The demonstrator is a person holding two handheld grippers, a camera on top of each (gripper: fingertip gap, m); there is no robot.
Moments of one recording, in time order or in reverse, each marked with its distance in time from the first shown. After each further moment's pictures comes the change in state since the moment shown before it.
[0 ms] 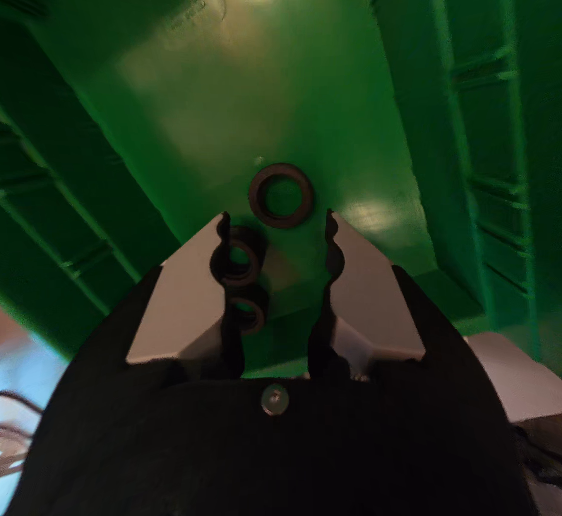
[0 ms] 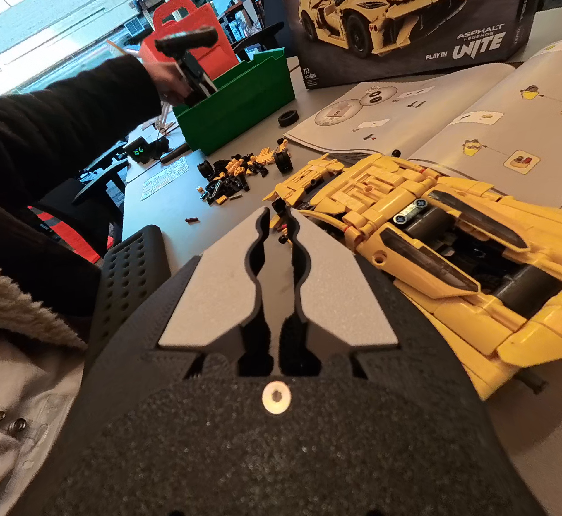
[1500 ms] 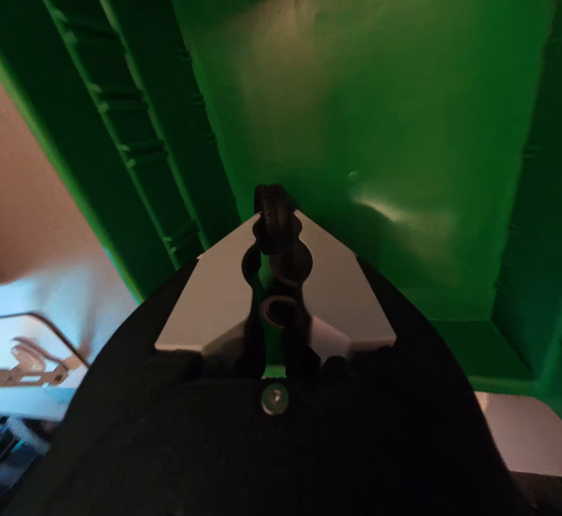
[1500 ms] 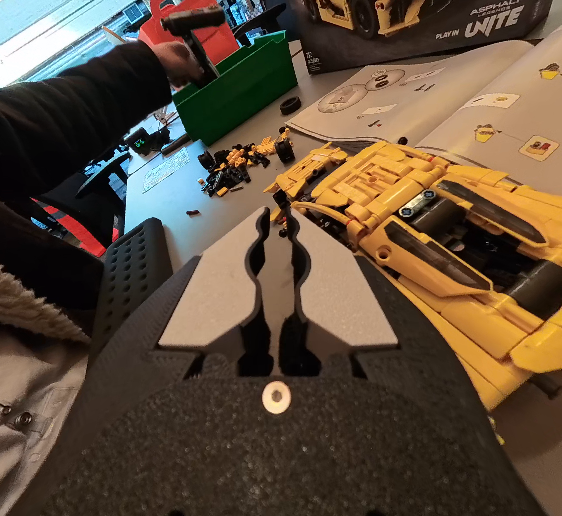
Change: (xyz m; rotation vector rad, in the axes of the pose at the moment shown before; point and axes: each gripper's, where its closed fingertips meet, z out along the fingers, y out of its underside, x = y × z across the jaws) left arm -0.057 0.002 0.001 -0.072 -0.165 -0.190; right arm 0.000 0.007 0.004 -0.040 -0.012 0.017
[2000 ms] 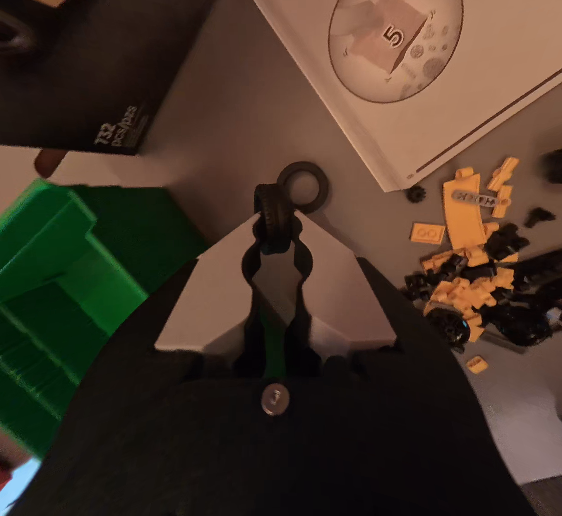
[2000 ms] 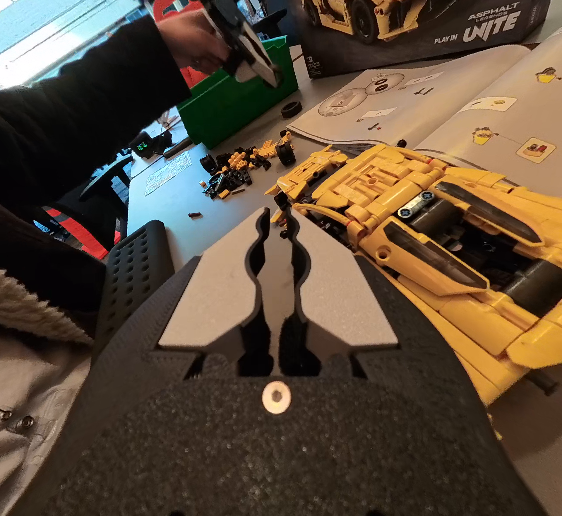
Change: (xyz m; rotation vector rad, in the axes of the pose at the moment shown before) left arm 0.201 -0.121 -0.064 0.241 0.148 0.354; right arm -0.001 -0.002 -0.002 0.012 -0.003 0.004
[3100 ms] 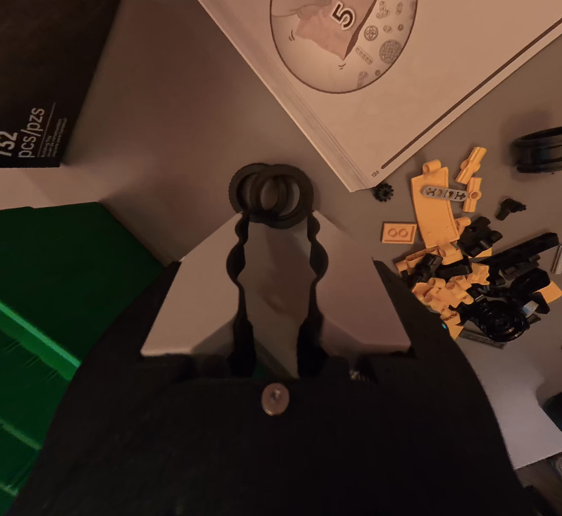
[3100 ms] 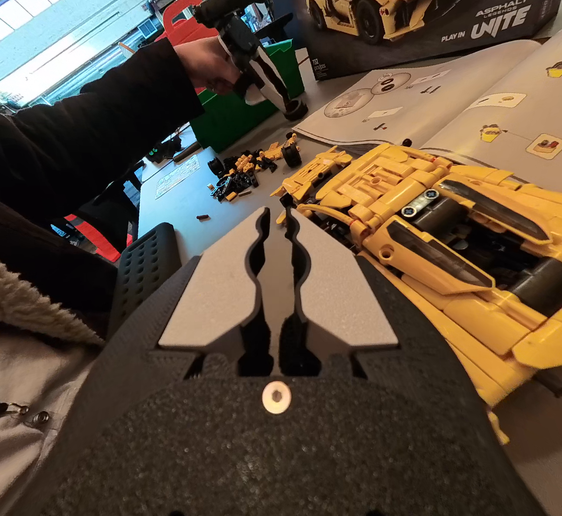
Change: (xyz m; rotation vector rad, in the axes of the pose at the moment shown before) left arm 0.032 0.006 0.023 -0.012 0.101 0.028; right arm -0.002 -0.001 -0.001 0.009 -0.027 0.025
